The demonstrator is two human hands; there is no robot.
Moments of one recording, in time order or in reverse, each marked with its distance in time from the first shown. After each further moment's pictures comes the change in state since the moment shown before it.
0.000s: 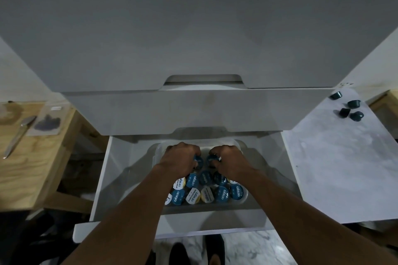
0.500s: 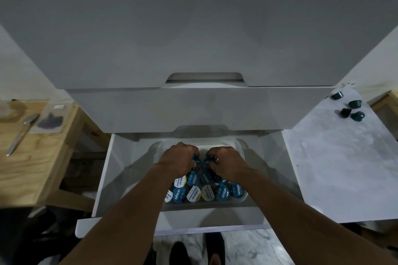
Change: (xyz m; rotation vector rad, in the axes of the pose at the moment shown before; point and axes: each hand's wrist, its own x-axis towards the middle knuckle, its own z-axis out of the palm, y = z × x) left_hand -0.005 -0.005 0.002 -0.033 -0.037 -0.035; right_hand -0.002 -0.007 0.005 -0.026 -0.035 -0.043
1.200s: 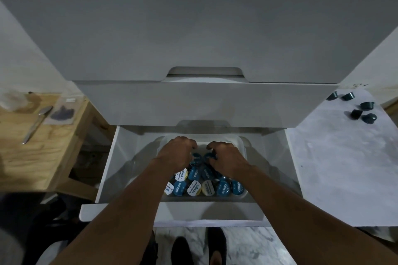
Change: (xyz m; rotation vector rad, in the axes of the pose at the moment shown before) left_hand -0.006 -0.002 -0.001 -0.006 0.091 -0.012; right_hand 0.005 0.003 0.006 0.002 0.001 -0.025
